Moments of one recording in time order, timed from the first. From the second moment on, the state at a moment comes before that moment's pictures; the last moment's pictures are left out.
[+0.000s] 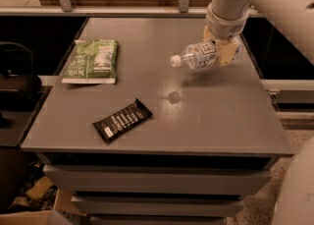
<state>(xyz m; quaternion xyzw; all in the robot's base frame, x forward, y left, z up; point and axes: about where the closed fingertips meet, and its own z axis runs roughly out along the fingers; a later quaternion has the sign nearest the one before) 0.657 -0.178 0.878 -0.82 0.55 -0.13 0.06</state>
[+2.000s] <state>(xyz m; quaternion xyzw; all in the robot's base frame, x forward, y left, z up) 0.676 -0.090 0.901 -0.88 0.45 -0.12 0.10</state>
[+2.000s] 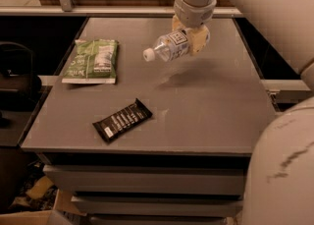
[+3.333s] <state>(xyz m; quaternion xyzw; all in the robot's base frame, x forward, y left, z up) 0.683 -0.005 0.874 -0.93 0.33 -0.09 0.11</state>
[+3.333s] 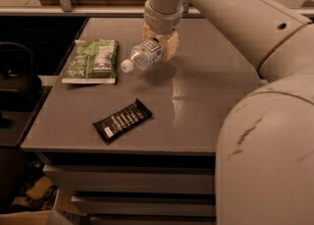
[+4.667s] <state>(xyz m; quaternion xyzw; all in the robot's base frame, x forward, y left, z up) 0.675 0.034 0.860 -0.96 0.26 -0.06 0.10</state>
